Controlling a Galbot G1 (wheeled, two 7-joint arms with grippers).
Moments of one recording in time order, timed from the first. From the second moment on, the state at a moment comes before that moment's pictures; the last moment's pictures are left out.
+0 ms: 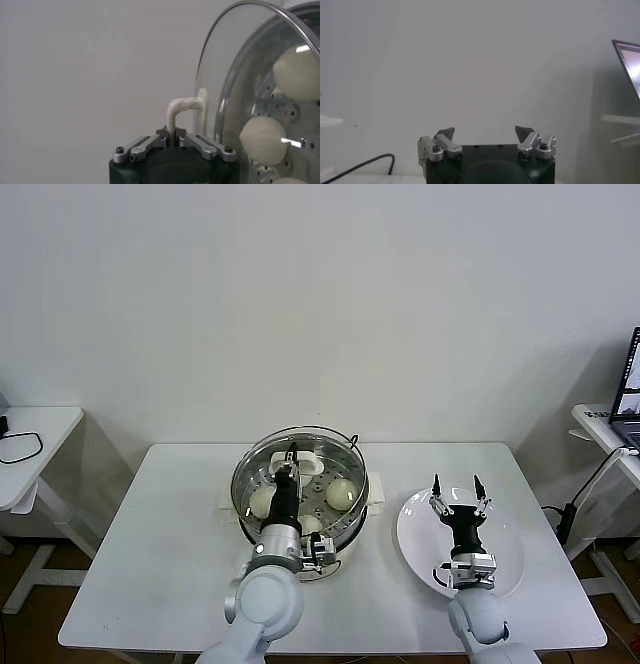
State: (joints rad) left arm 1.09 -1.46 -0.01 -1.96 1.51 0.50 0.26; right arm -1.17 1.23 0.40 1.49 0.20 0.36 0.27
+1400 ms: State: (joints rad) left arm 1.08 -1.51 -0.01 -1.85 1.66 0.49 0.29; right arm -1.16 1.23 0.41 1.48 0.19 0.37 0.27
